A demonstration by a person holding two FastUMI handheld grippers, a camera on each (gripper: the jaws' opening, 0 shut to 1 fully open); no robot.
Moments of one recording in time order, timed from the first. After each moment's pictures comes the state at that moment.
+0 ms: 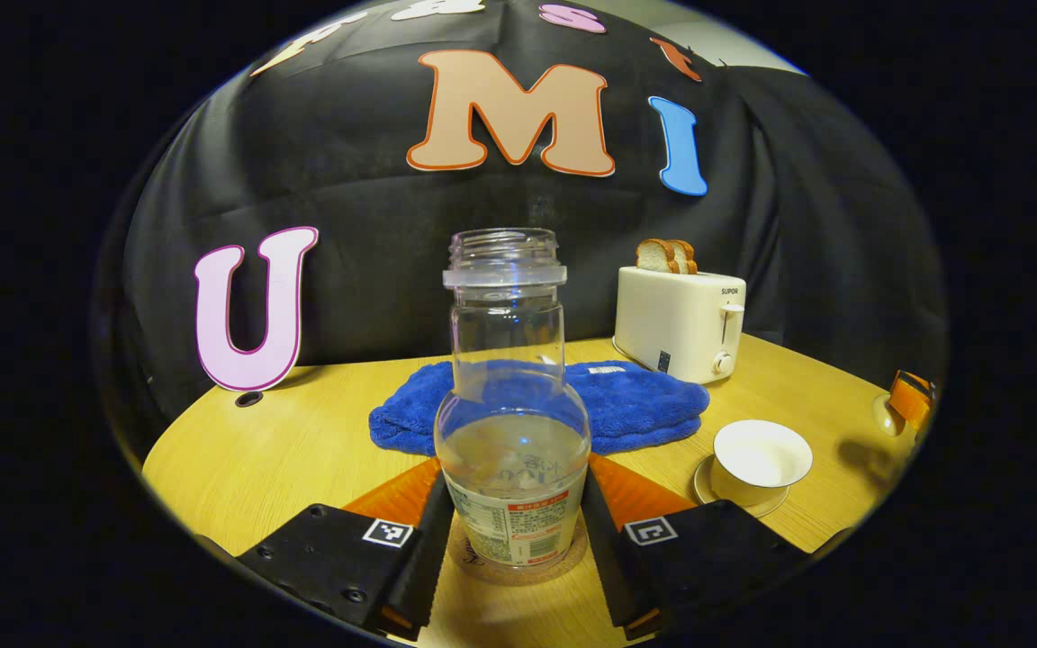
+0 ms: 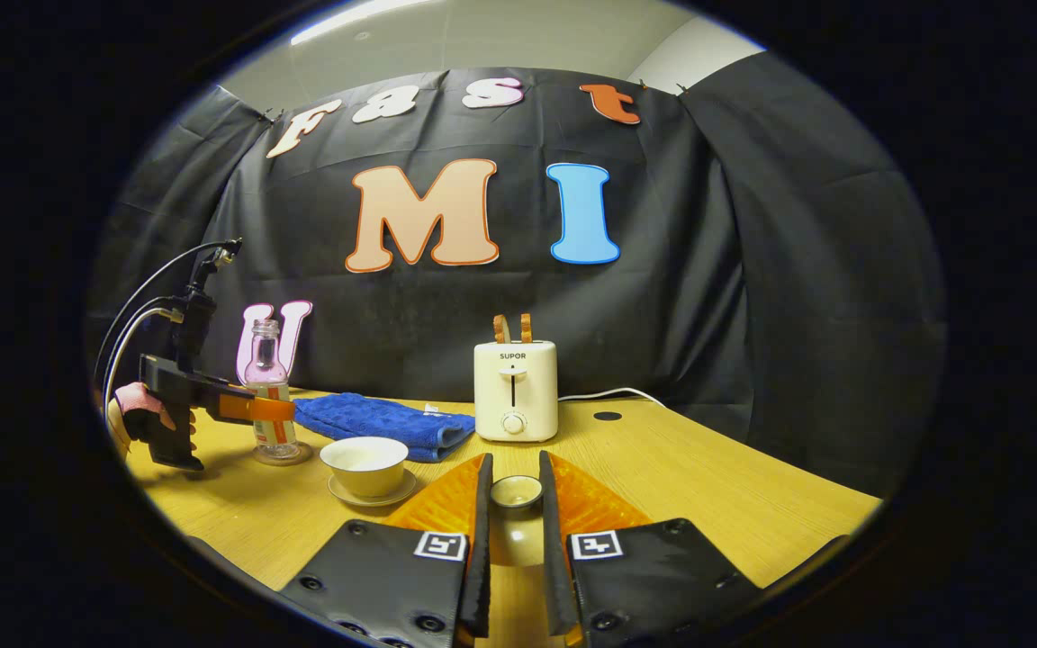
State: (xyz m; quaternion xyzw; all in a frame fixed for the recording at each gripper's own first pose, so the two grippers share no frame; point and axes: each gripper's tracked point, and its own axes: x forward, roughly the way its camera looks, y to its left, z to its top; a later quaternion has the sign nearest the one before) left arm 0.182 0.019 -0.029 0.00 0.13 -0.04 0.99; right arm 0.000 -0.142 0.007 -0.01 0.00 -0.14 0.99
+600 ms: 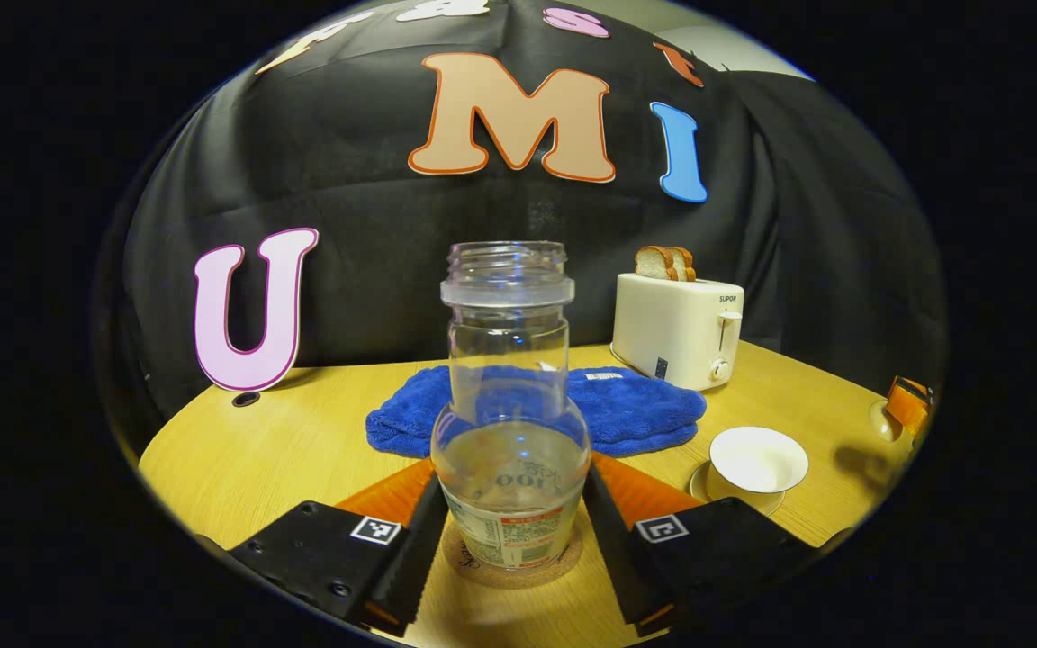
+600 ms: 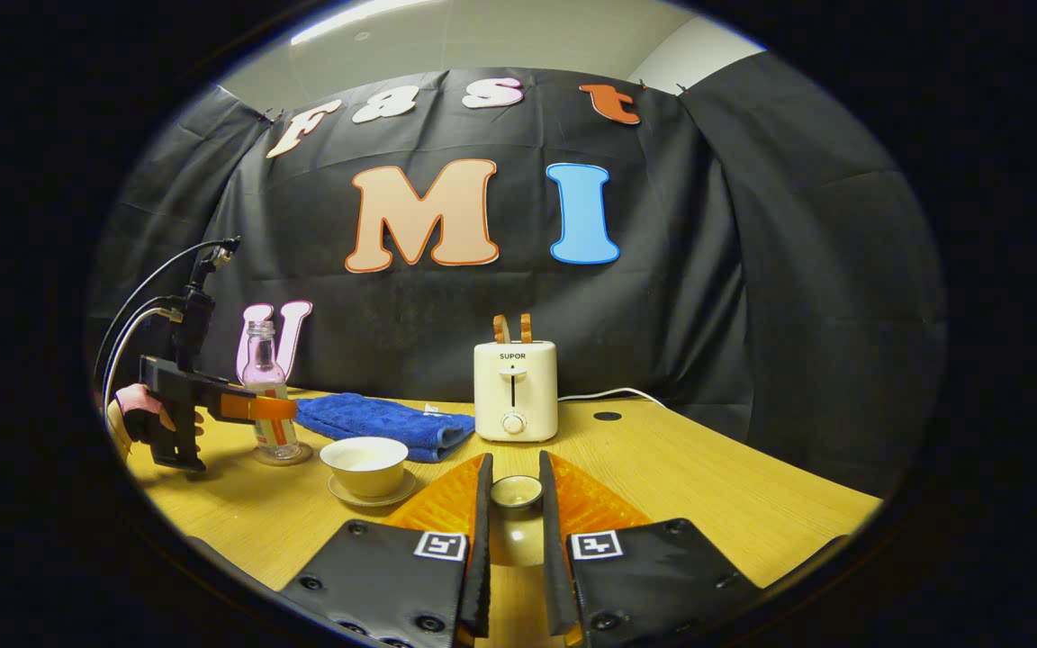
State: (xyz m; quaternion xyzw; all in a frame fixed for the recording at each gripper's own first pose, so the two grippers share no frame) left arm 0.181 0.016 -0.029 -0.01 0.13 -0.04 0.99; right arm 0.000 -0.142 0.008 -0.01 0.00 -0.14 0.99
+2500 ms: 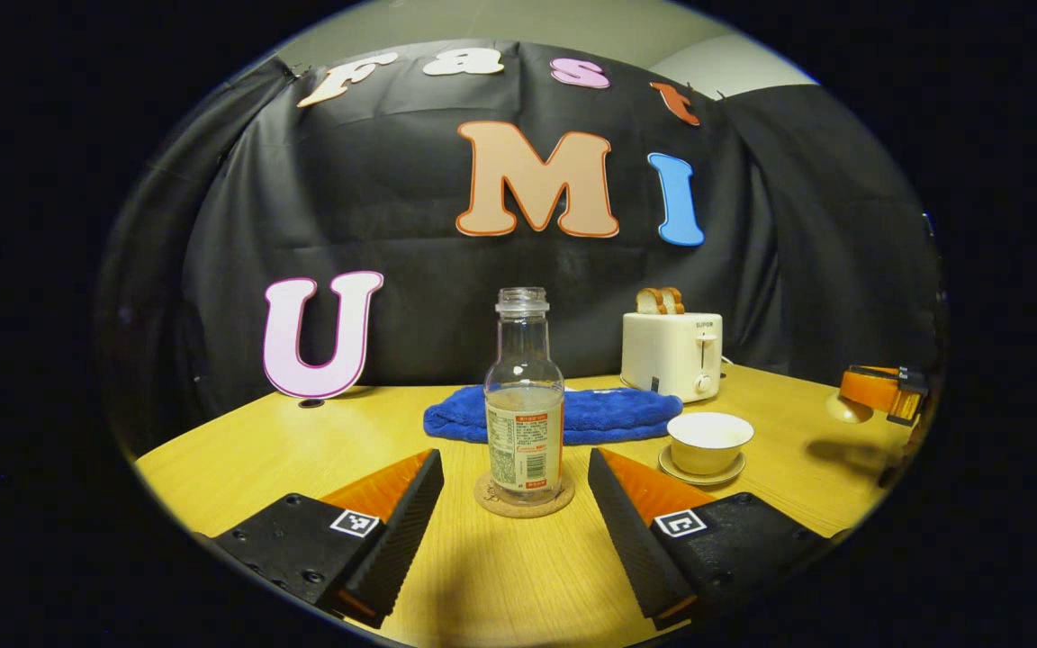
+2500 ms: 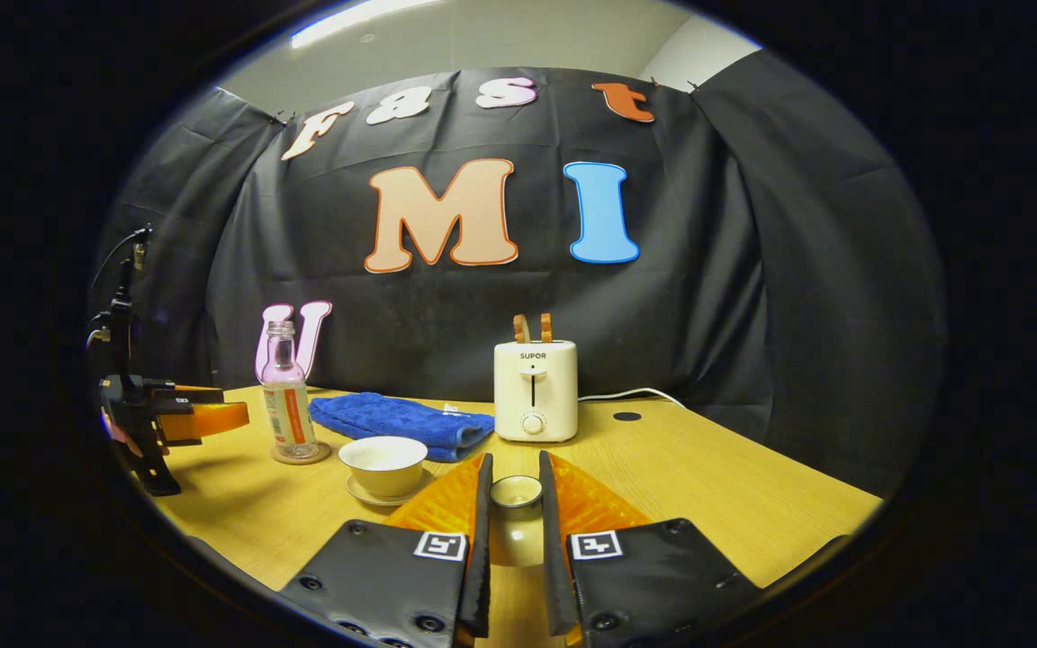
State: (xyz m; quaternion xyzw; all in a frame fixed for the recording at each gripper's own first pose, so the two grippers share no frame) left arm 0.070 0.024 -0.006 0.00 0.02 0.02 1.00; right arm 0.007 -0.126 0.007 -0.01 0.00 -0.10 1.00
